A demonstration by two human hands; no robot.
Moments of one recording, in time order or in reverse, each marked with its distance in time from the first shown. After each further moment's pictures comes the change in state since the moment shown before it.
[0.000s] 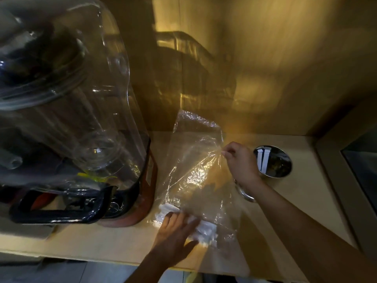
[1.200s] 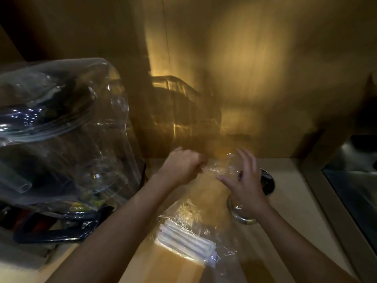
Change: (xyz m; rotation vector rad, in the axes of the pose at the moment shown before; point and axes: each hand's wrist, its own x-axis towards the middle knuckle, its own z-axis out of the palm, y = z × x) left_hand 0.141 0.031 -0.209 0.166 0.150 0.129; right_hand -0.028 -0.001 -0.049 0.107 0.132 -0.149
